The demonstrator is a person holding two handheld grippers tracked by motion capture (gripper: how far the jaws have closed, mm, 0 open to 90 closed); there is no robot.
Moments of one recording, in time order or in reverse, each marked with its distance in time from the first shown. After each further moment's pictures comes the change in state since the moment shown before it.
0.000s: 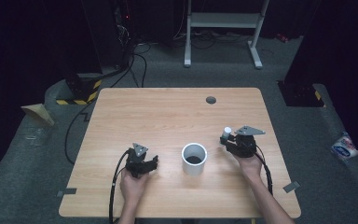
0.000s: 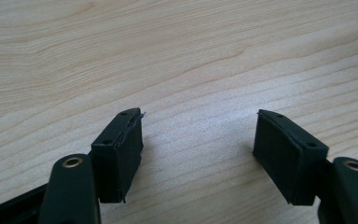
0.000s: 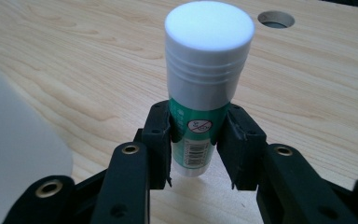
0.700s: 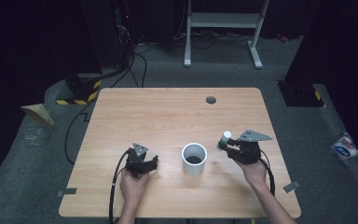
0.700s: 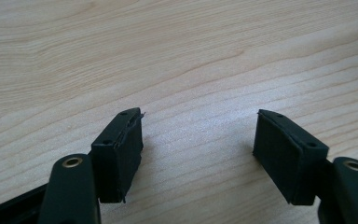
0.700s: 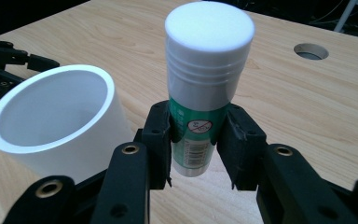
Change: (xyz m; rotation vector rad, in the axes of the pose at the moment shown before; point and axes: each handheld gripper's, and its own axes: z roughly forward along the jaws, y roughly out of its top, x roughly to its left) left arm 0.000 0.000 0.000 0.001 0.002 0.000; right arm 0.023 0.008 -0.041 -0.062 0.120 -0.058
